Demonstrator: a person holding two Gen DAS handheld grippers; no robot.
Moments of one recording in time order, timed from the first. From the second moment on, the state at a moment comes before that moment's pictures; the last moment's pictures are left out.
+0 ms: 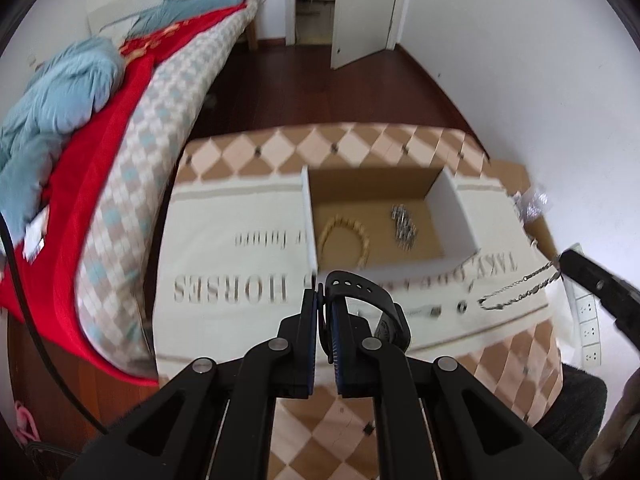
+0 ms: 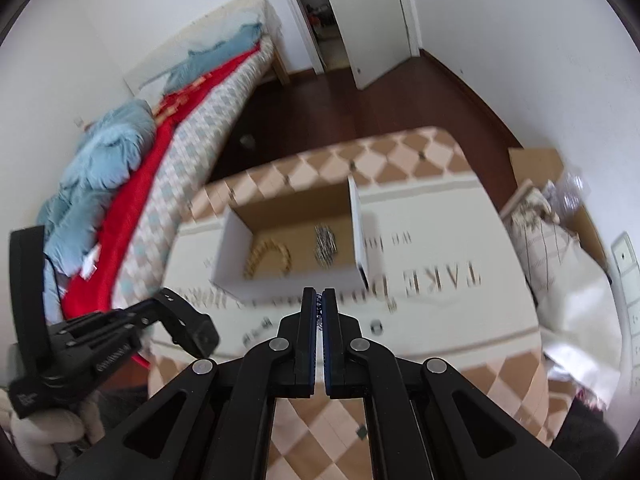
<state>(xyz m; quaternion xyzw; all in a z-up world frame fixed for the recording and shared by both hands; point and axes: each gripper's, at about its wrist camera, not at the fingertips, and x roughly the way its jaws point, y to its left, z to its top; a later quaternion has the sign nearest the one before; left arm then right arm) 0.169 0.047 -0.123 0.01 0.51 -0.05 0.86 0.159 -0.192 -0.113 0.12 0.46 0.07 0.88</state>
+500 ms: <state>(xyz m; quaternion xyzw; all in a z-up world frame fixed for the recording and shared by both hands) 0.278 0.025 -0.129 0.05 0.53 -0.07 0.85 0.271 -0.170 -0.118 0.08 0.49 0.10 0.86</state>
